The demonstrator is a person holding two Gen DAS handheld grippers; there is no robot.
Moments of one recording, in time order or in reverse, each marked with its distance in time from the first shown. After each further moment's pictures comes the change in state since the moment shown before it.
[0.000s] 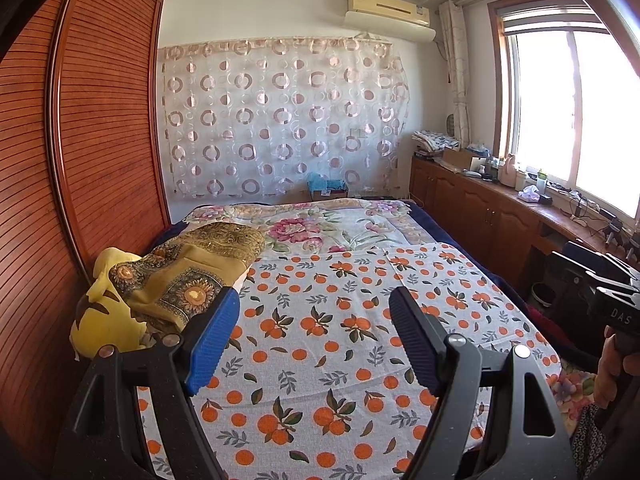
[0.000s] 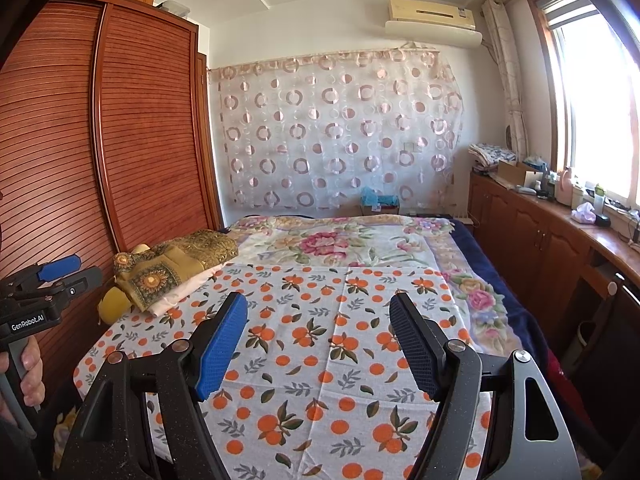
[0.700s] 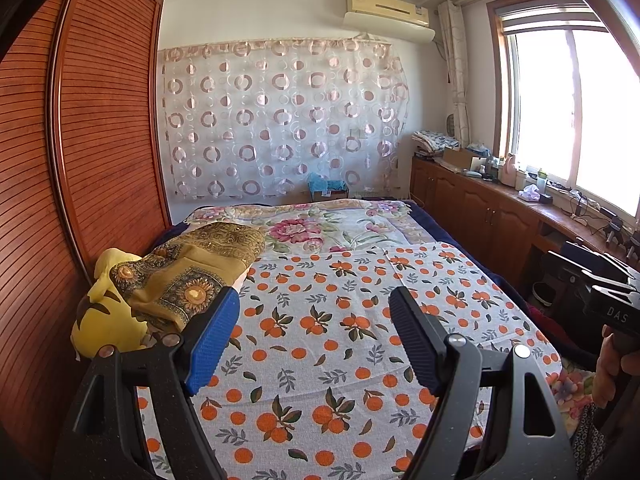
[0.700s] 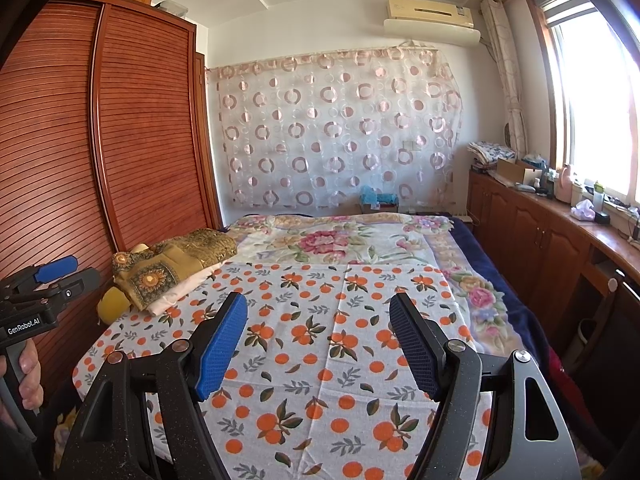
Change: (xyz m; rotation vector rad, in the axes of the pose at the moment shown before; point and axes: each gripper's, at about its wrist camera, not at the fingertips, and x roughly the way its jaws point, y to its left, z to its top) left arm -0.001 -0.001 -0.001 0.000 -0.002 0.002; right arm 0.002 -0.006 -0.001 -0.001 0.002 0.000
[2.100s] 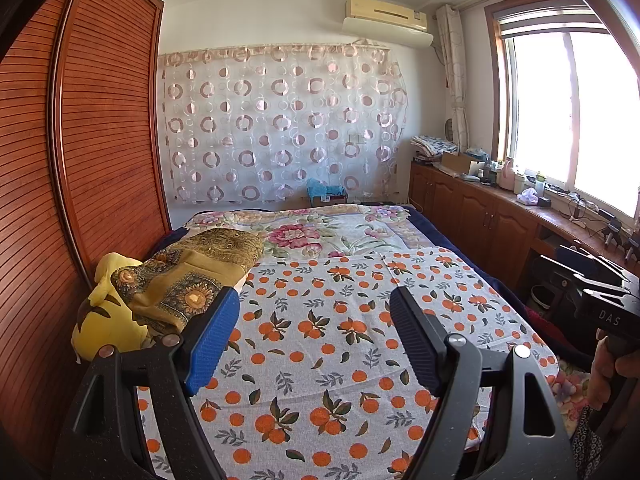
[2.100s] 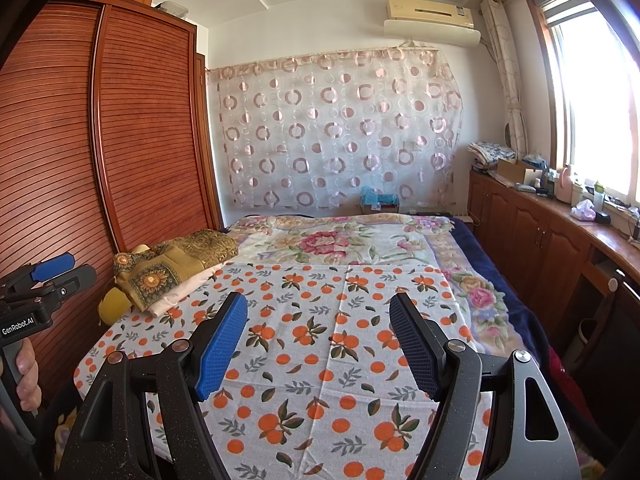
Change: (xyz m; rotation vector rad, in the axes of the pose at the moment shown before) left arm -0.007 -0.003 0.002 0.002 -0.007 -0.004; right arm 0.003 -0.002 0.000 -0.001 -0.001 0.001
